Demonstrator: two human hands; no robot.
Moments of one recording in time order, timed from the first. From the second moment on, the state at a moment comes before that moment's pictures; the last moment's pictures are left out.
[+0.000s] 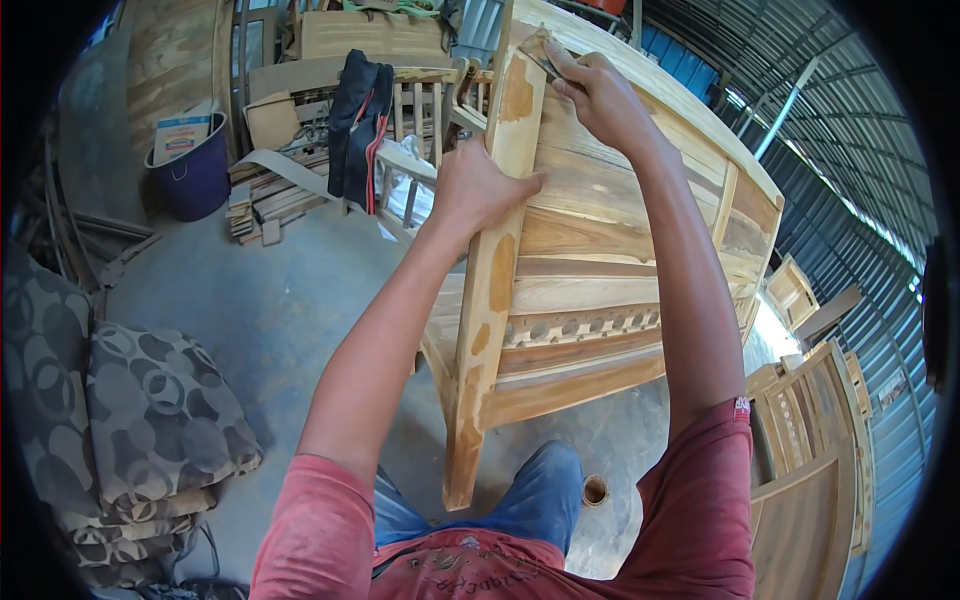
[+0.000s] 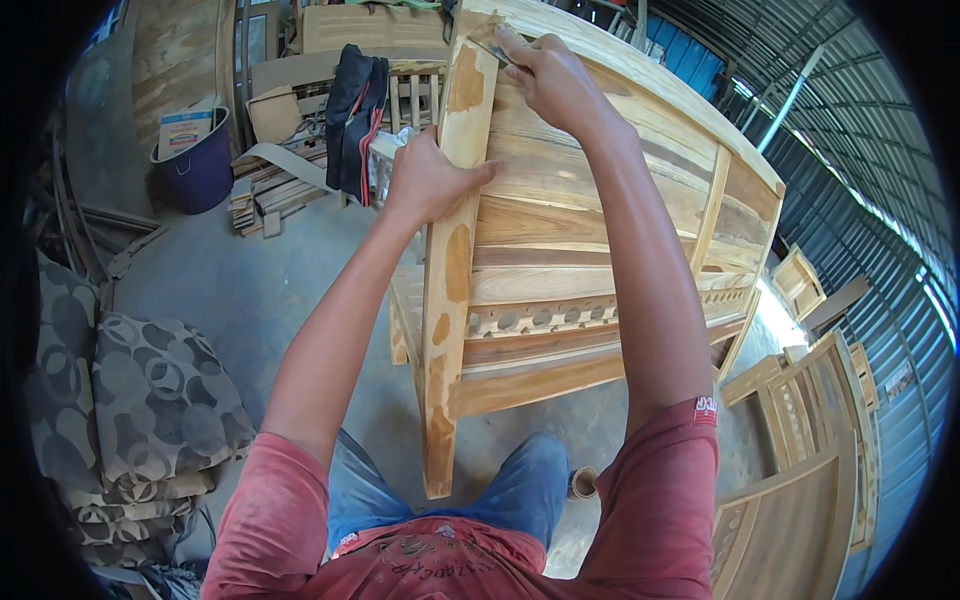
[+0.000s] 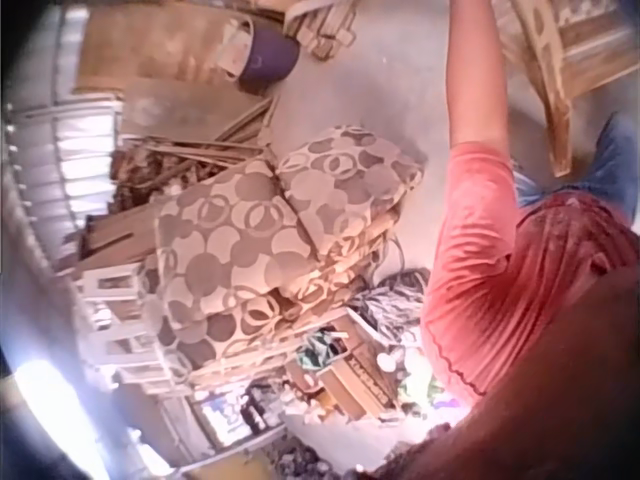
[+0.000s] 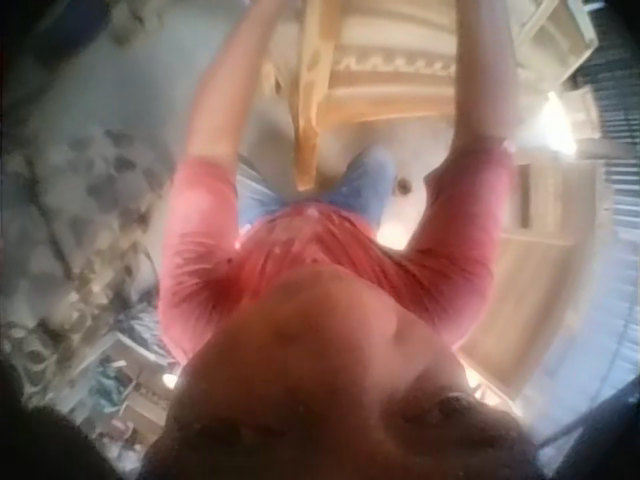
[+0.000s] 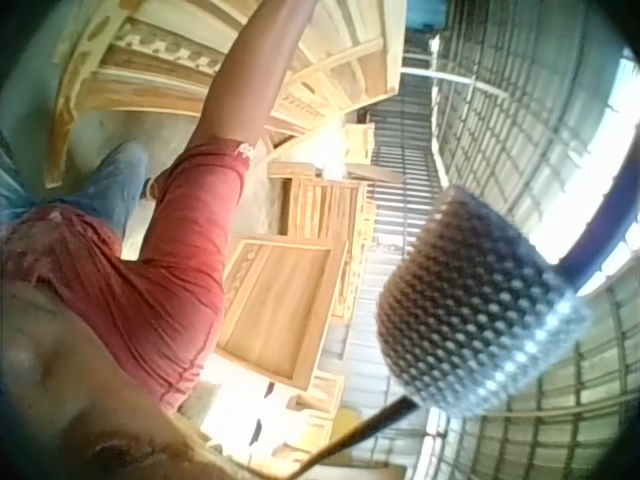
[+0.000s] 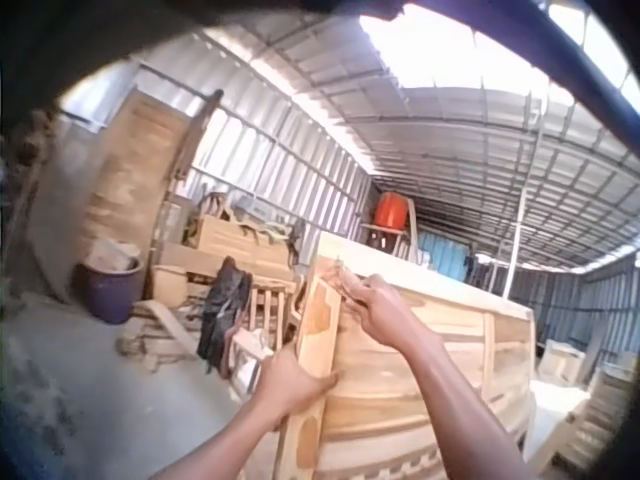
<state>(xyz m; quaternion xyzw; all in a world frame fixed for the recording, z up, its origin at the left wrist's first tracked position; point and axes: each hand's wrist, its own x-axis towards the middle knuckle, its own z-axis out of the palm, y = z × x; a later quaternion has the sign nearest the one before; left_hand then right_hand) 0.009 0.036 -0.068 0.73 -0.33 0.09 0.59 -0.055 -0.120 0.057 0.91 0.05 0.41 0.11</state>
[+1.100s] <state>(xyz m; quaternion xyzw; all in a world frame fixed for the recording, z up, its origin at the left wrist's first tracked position) 0.018 0.031 -0.090 0.65 -0.32 0.10 0.68 -0.104 -0.054 0.020 0.96 -0.08 0.26 -0.07</state>
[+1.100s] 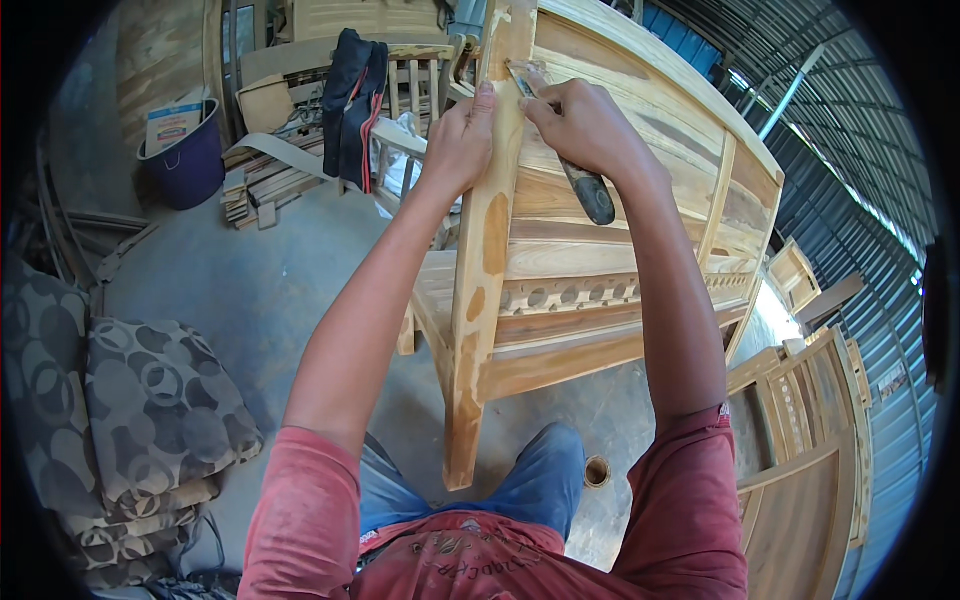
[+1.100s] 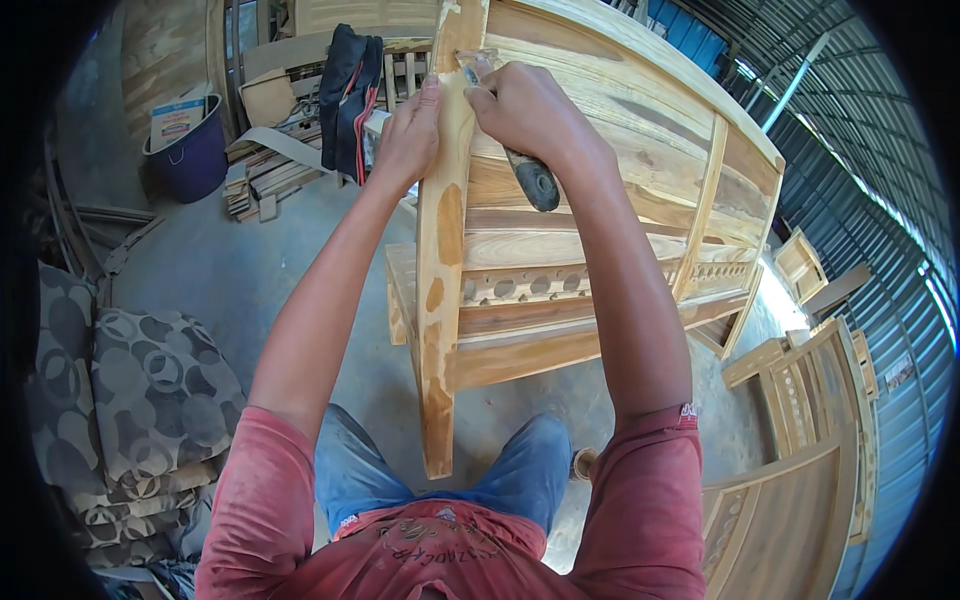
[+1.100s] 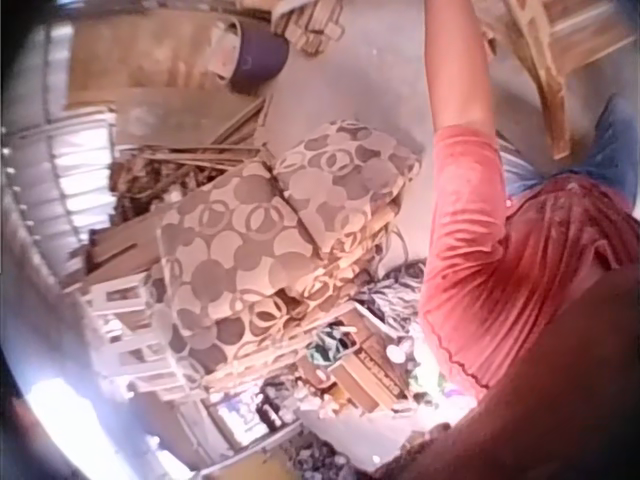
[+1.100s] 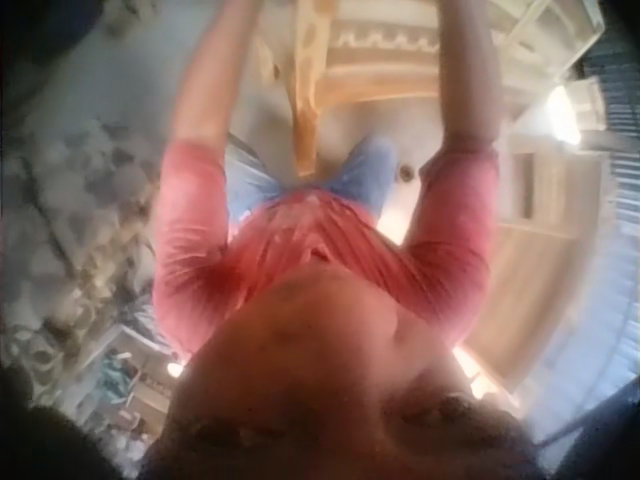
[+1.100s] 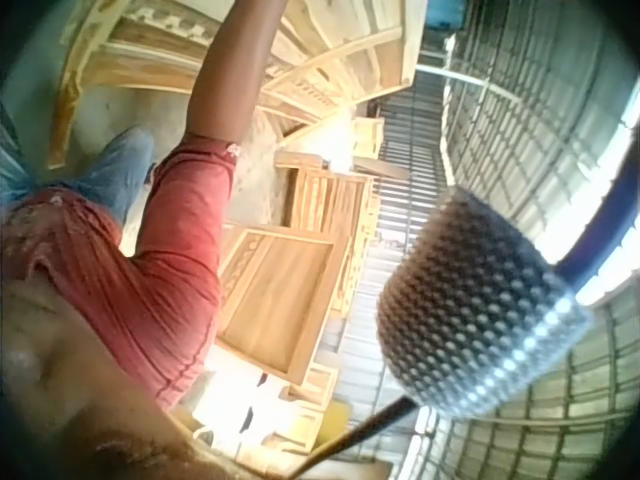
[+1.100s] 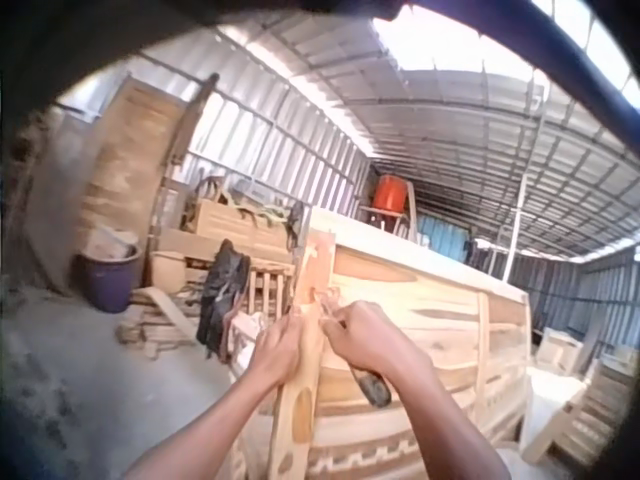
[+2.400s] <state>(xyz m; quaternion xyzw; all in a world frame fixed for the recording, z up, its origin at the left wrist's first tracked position) 0.018 0.035 -0.093 0.65 -0.31 0.15 0.67 -0.076 -0.069 0.060 0.96 -0.07 0.27 0.01</state>
